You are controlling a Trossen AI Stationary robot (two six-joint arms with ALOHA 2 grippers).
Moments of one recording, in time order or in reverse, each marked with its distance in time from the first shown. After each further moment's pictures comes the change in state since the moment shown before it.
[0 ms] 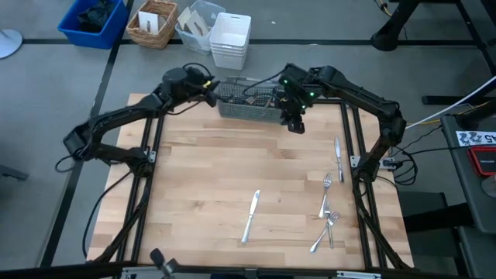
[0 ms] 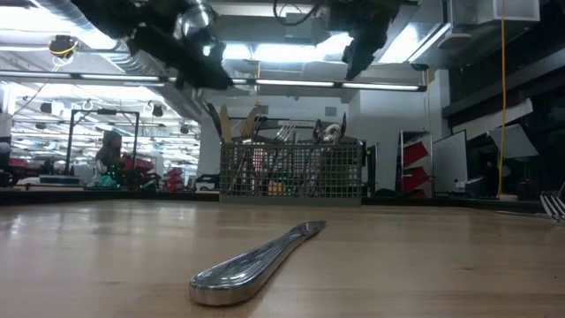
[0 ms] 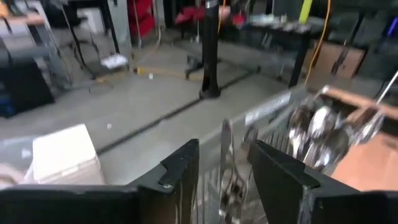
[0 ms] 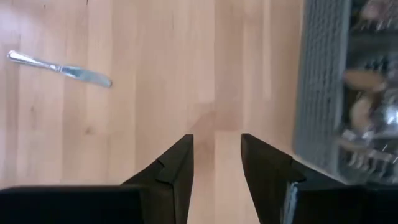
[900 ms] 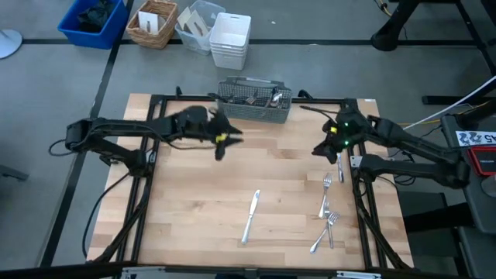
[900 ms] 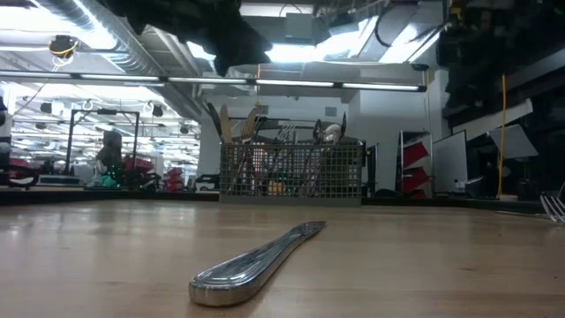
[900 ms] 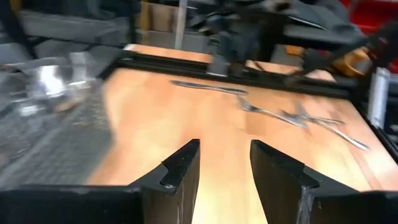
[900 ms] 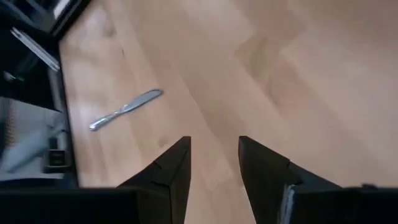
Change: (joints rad) left arm -0.529 0.038 0.000 -0.068 0.161 -0.045; right arm 0.000 -0.961 -1.141 0.553 -0.141 0.779
